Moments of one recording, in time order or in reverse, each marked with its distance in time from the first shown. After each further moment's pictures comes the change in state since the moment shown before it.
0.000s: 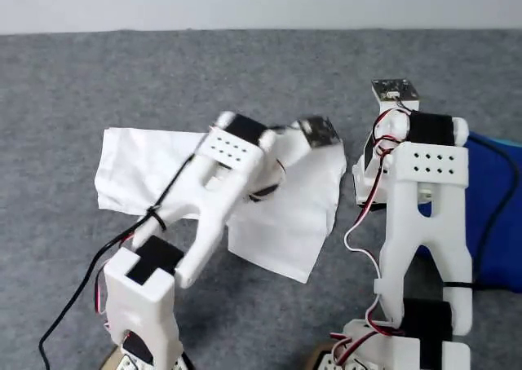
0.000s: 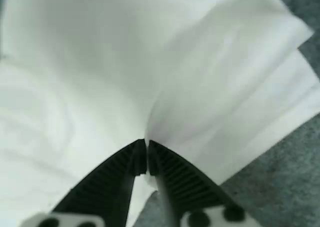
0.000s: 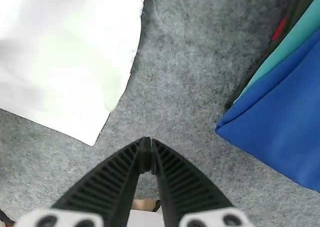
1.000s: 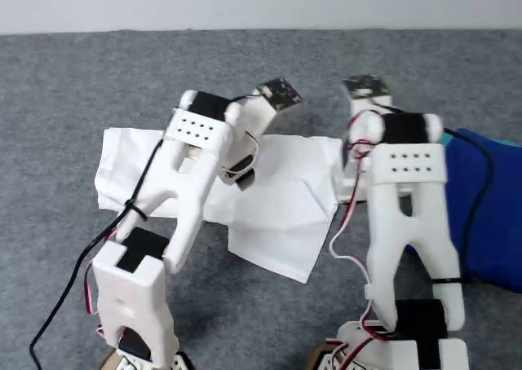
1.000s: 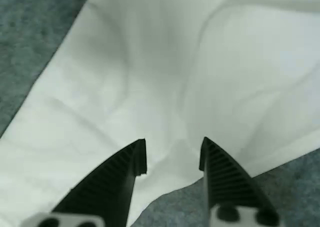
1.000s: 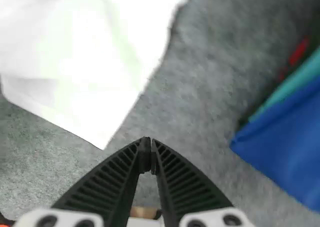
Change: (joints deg) left arm -8.5 1.1 -7.3 3.9 5.8; right arm -8.6 0.0 0.0 -3.4 0.0
